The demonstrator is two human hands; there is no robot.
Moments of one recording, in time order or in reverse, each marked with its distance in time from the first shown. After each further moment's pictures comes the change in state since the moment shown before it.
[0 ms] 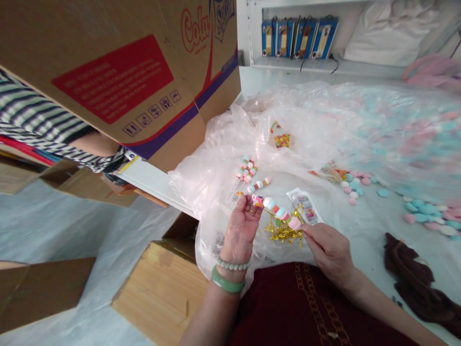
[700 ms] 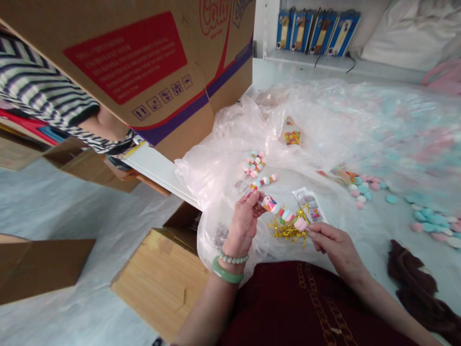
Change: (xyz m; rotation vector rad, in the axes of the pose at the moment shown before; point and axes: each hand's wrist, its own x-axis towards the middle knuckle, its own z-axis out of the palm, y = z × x) left_hand 0.008 0.000 -0.020 0.357 -0.232 0.166; right_hand 0.008 -0.002 -0.005 0.556 -0.296 0.684
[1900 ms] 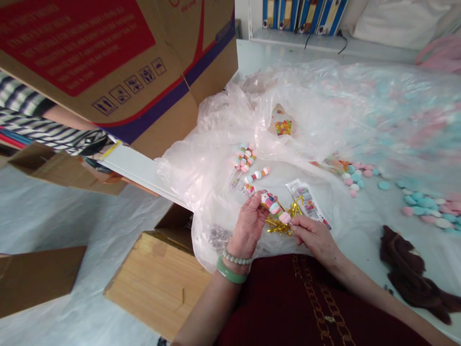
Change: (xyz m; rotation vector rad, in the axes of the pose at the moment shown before) left_hand 0.005 -0.041 0.003 -0.159 -0.081 -0.140; right_hand 0.014 0.009 0.021 -0.198 -0.134 0.059
